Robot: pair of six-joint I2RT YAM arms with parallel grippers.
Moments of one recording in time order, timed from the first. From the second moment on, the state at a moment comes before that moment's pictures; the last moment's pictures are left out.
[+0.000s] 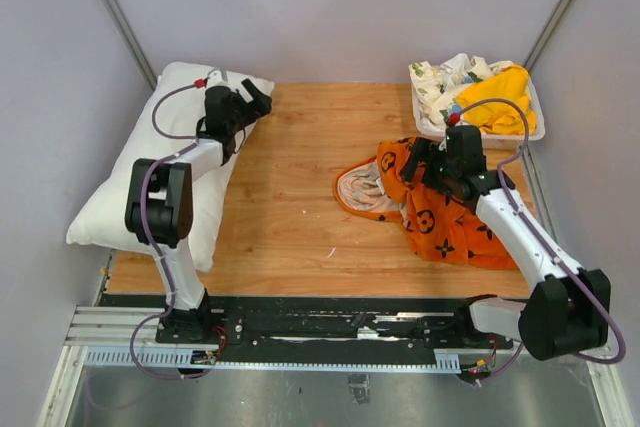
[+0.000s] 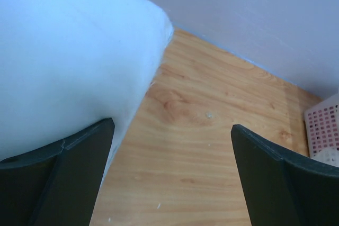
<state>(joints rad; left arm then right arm) -0.12 1.86 1.23 0.35 0.00 -0.60 0.23 1.18 0.93 -0.42 -0.04 0.44</state>
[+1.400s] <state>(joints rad) -0.10 1.52 1.28 0.44 1.10 -0.19 0.50 1.14 0.96 -0.47 -0.51 0.19</state>
